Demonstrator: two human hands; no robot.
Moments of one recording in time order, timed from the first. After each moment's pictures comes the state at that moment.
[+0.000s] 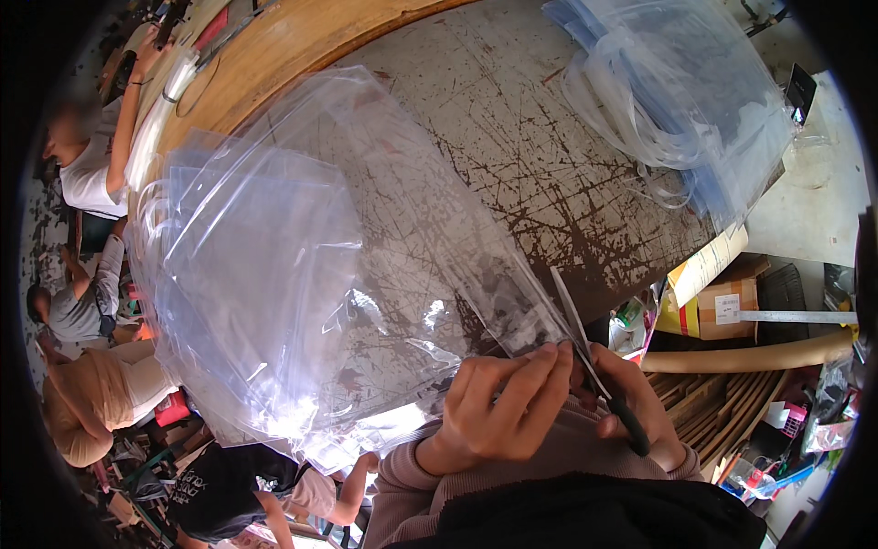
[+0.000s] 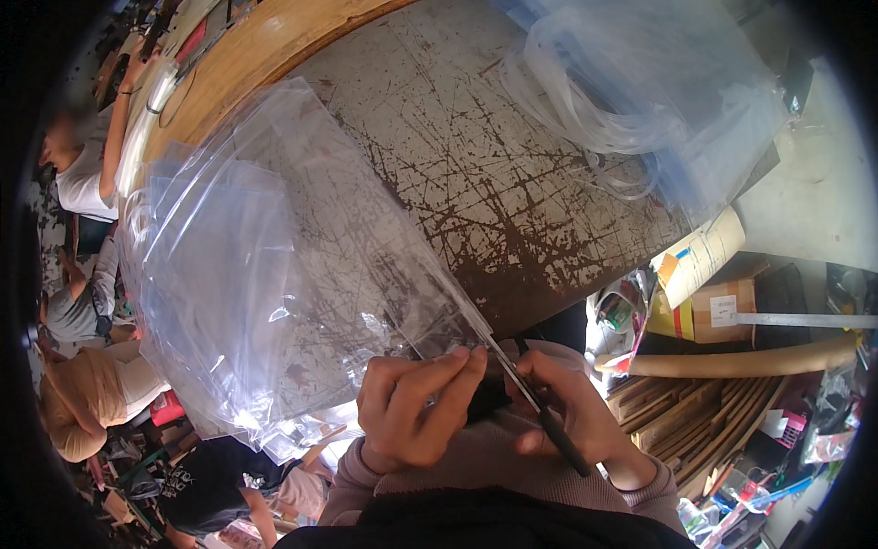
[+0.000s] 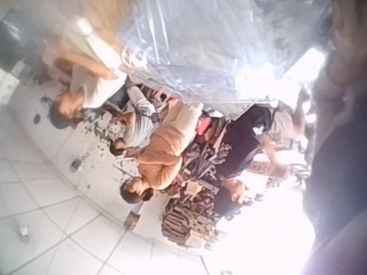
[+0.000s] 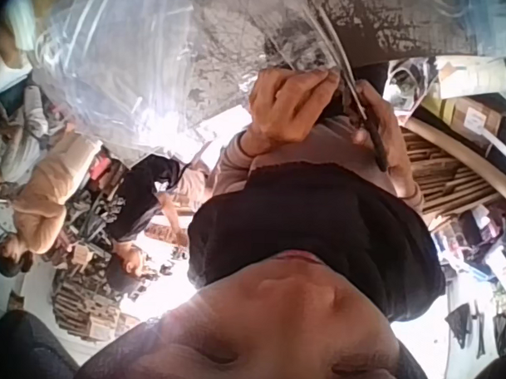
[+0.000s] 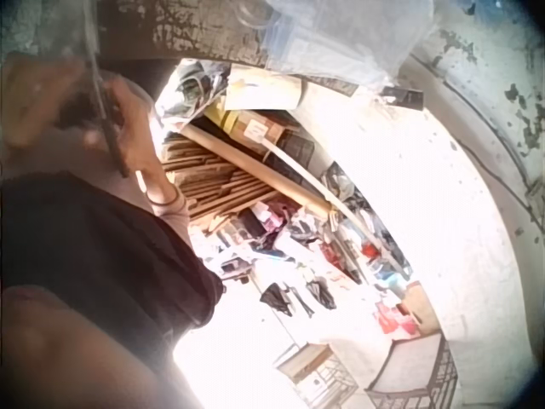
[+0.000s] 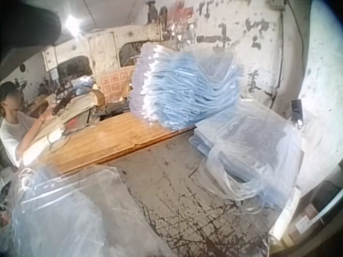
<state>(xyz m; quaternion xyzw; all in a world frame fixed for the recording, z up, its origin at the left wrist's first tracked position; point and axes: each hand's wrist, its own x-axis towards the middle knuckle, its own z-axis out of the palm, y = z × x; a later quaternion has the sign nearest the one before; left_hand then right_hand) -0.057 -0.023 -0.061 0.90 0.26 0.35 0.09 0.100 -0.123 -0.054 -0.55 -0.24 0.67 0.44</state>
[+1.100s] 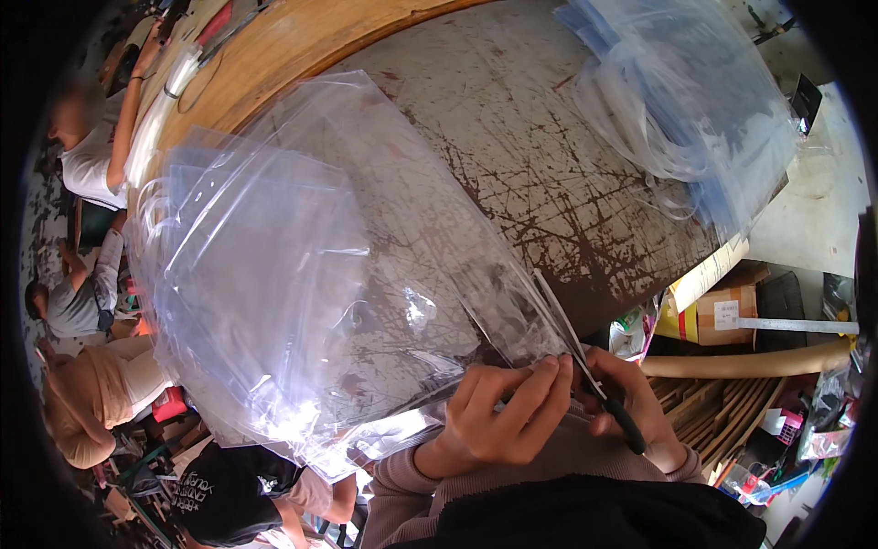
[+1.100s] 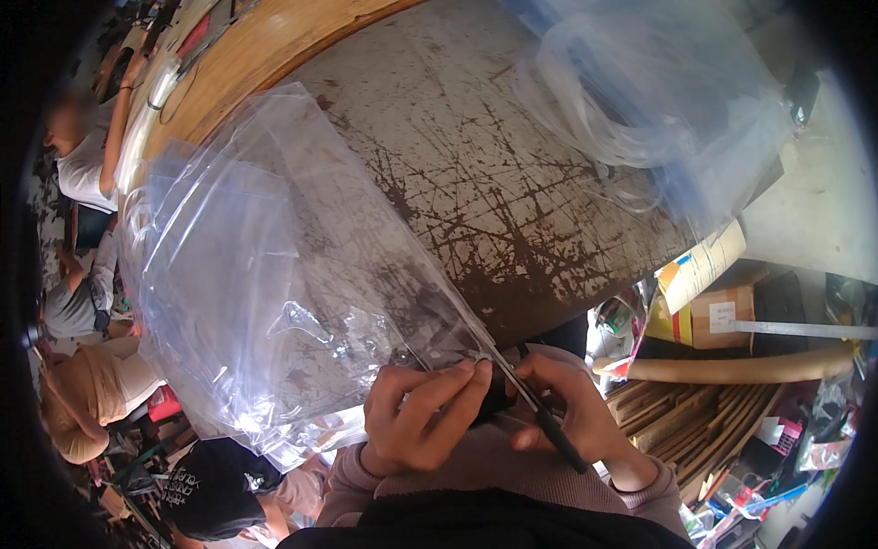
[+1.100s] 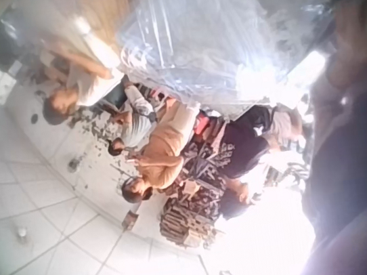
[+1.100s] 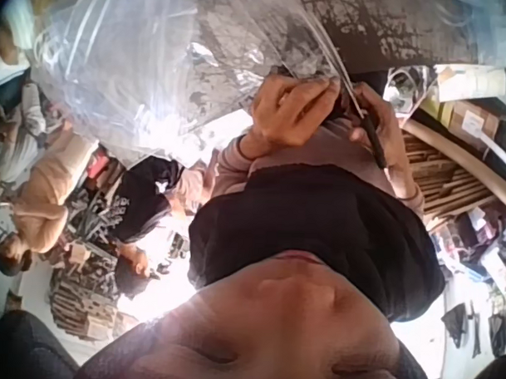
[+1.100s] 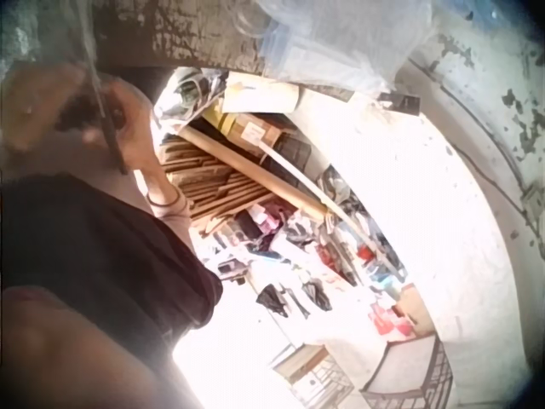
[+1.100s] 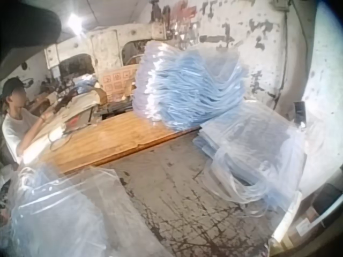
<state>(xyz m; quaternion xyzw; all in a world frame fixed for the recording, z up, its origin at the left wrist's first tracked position) -0.060 -0.020 -0.066 0.90 0.24 0.35 0.08 0.105 -0.118 -0.065 -0.57 -0.27 0.65 0.42</state>
